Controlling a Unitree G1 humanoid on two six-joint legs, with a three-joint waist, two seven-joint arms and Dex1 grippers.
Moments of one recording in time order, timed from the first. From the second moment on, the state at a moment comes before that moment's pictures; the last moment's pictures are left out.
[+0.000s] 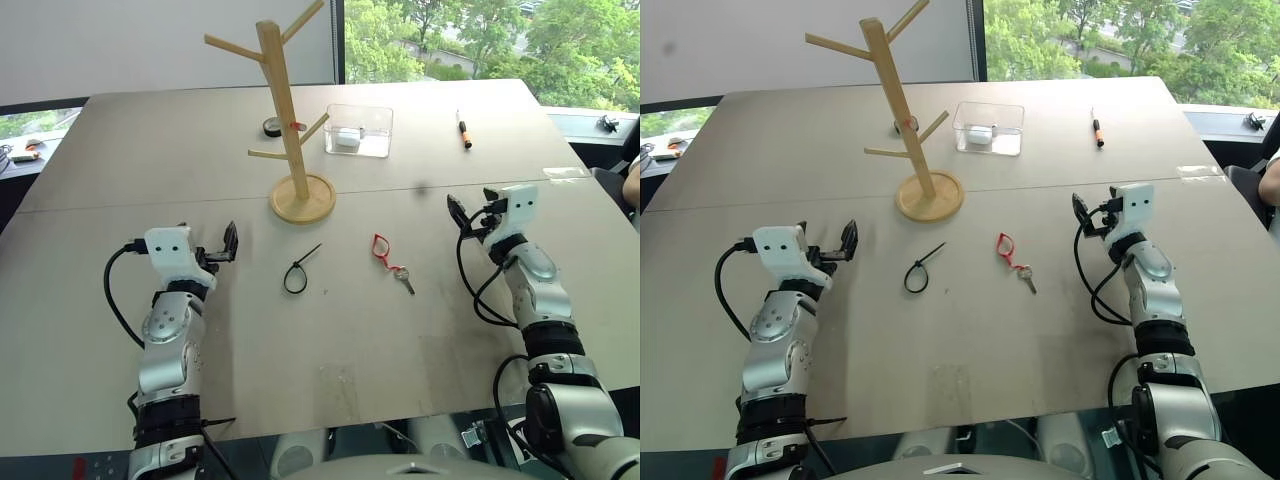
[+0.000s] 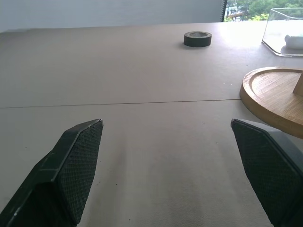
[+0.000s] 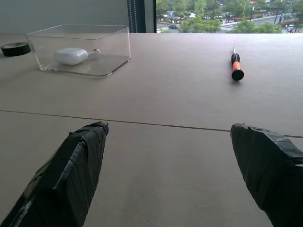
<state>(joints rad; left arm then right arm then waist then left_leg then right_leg) -0.14 0.31 0.31 0.03 -0.22 0.06 -0.19 -0.53 -0.29 -0.17 0.53 0.25 -0.08 0.45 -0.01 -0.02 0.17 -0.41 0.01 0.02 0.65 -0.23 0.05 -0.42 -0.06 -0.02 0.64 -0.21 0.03</state>
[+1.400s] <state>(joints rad) 0.01 0.37 0.09 -0.63 -0.24 0.72 -0.19 -0.14 -0.54 0.04 0.23 0.37 -0.32 1.32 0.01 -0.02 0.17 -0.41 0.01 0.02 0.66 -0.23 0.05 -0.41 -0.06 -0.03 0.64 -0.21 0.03</state>
